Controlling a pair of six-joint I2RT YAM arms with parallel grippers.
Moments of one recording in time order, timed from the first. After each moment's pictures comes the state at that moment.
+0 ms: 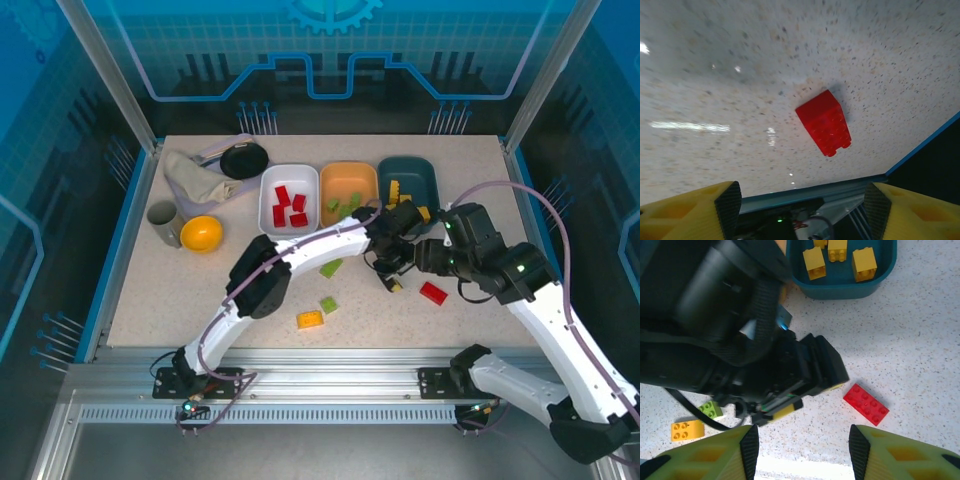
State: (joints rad) left arm -0.94 2.35 2.07 -0.85 0.42 -1.59; right arm 0.50 0.92 1.19 -1.20 0.15 0.50
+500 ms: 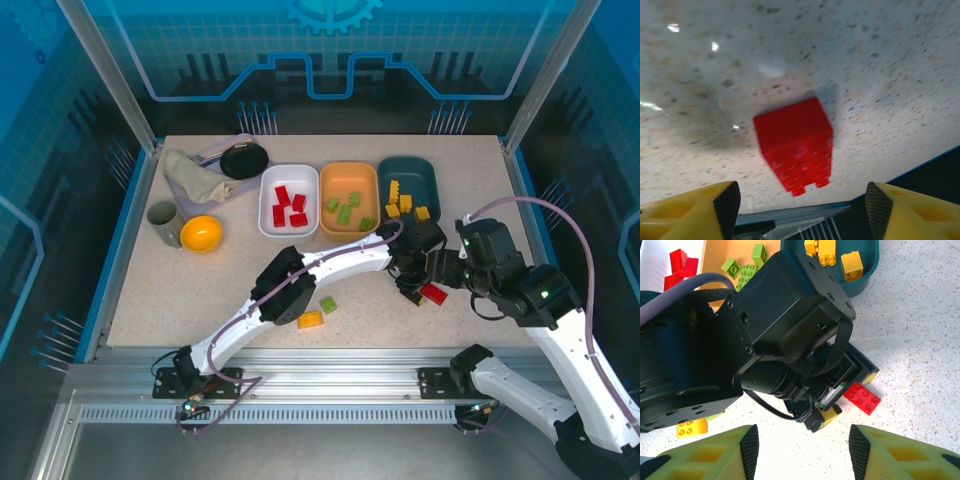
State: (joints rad) left arm -1.01 2.54 2.27 -0.79 0.38 -1.92; right arm 0.50 0.80 1.17 -1.25 0.16 0.53
